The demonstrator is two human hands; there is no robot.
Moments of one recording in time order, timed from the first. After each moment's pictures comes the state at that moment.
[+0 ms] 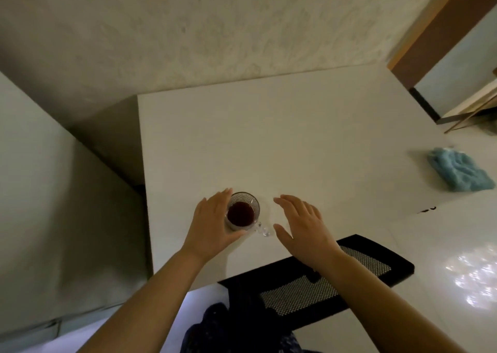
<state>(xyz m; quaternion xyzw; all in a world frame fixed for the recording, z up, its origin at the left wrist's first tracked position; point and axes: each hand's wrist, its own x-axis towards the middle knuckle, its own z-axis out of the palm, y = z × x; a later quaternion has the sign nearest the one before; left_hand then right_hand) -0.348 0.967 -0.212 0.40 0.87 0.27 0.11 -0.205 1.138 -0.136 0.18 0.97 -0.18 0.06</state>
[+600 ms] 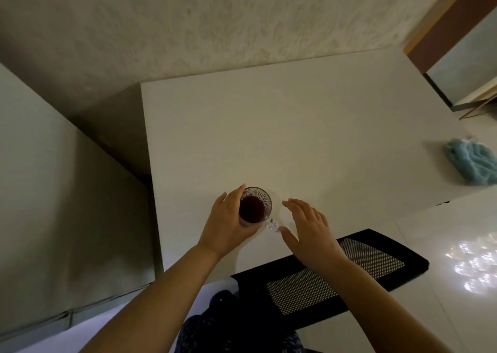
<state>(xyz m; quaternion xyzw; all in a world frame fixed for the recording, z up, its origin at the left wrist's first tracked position) -0.342 0.979 -0.211 0.37 0.84 0.37 0.15 -0.203 1.121 -0.154 0.22 0.95 -0.23 0.06</state>
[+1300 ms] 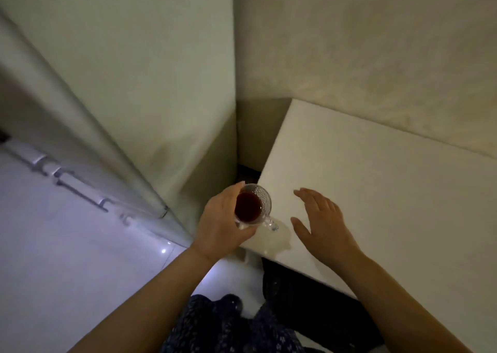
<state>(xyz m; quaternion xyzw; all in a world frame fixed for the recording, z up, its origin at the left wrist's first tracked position) -0.270 0.806 -0.137 0.11 0.92 0.36 -0.10 -0.266 1.030 -0.096 -0.12 0.97 -0.19 0.03</state>
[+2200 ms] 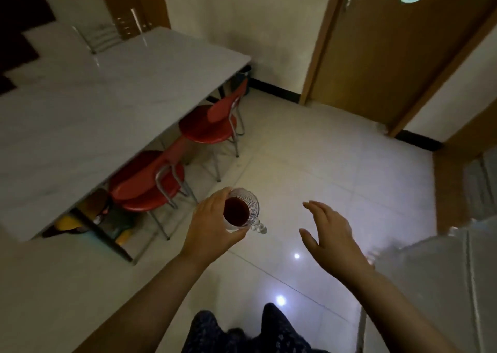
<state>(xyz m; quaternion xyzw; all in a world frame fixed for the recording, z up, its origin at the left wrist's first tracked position) 0.287 0.438 -0.134 -0.64 0.67 0.18 -0.34 0.030 0.432 -0.096 -0.78 0.59 -0.12 0.15</state>
